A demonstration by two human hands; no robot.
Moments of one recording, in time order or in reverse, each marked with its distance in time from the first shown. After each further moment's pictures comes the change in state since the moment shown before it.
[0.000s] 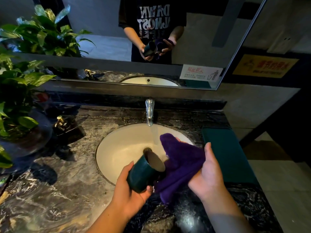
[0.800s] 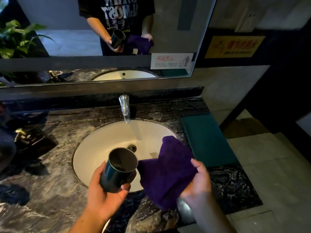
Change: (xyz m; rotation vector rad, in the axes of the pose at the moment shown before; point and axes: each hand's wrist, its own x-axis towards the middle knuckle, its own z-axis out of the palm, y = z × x) left_hand 0.014 0.005 0.001 0.028 -0.030 0.037; right_hand -0.004 0.011 -0.078 0.275 0.115 -0.039
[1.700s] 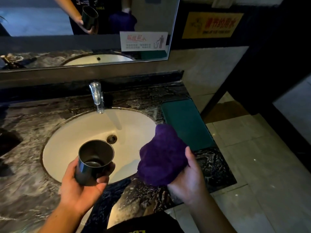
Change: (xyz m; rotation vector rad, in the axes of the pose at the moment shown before) left_hand 0.018 -0.017 0.005 0.134 -0.054 0.019; right_hand -0.010 -0.041 -0.057 -0.010 -0.176 0.051
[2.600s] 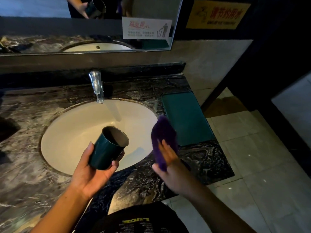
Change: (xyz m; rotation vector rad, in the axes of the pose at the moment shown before) left_hand 0.012 -0.010 -0.002 0.009 -0.167 -0.100; right_hand -0.006 0.010 -0.009 -2.090 0.015 -0.171
